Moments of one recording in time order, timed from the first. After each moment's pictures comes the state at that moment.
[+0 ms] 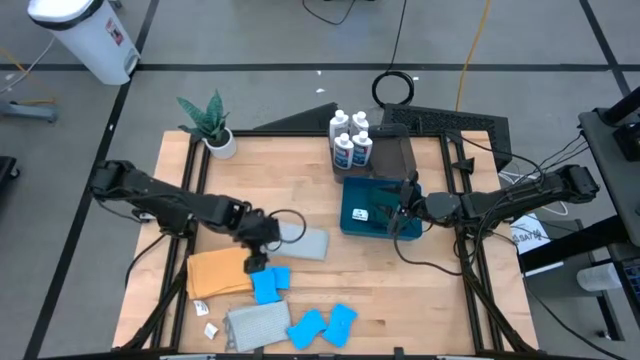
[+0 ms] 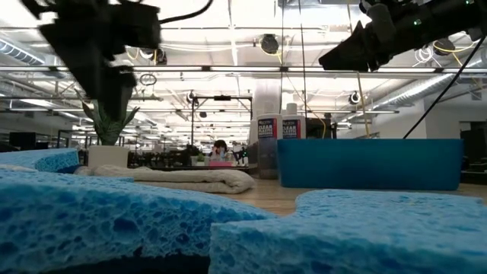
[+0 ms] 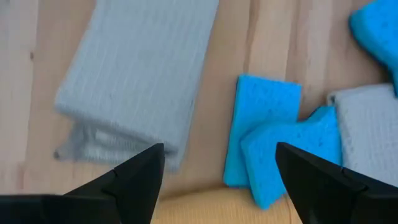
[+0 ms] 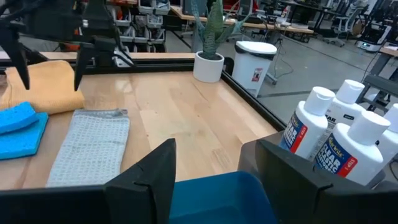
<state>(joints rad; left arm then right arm) -0.23 1.37 0.93 -0.73 0.09 -0.39 0.16 0.93 0.45 0.26 0.57 0.01</state>
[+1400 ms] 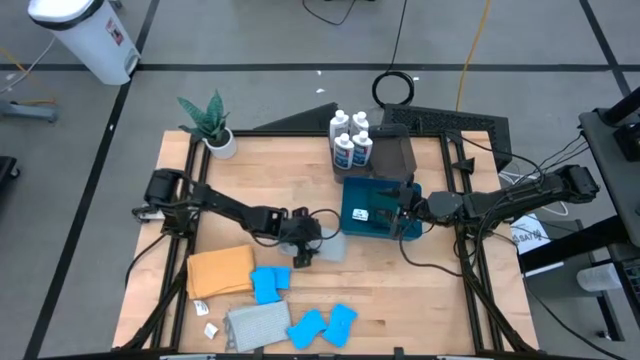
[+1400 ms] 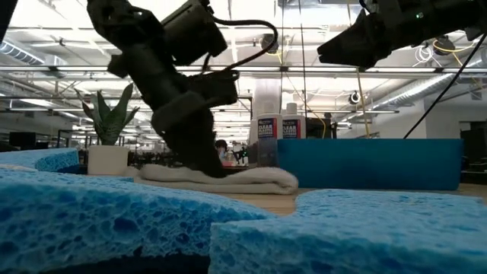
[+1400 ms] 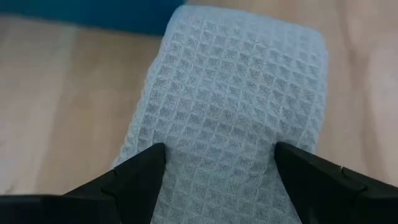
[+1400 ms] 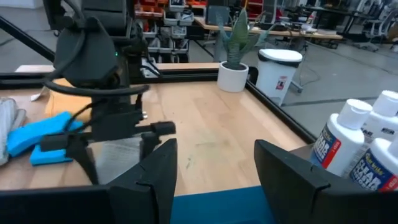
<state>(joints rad) -0.13 1.86 0.93 -0.03 -0.01 -0.18 0.16 0.93 0.45 0.31 0.47 0.01</state>
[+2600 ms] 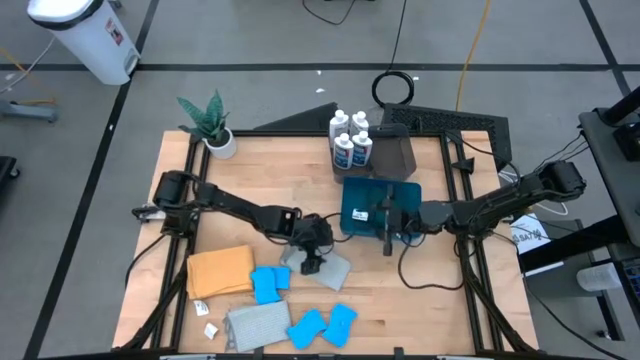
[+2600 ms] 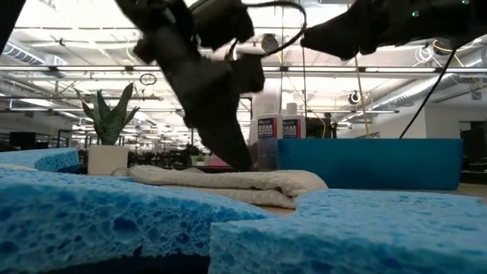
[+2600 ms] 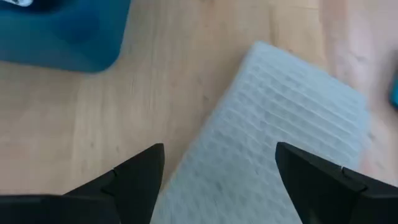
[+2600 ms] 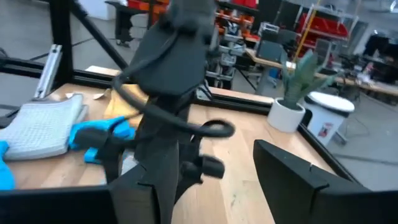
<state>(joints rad) -0.13 1.90 1.15 -0.21 0.10 -0.18 0.22 1.16 0.45 0.65 0.31 -0.17</state>
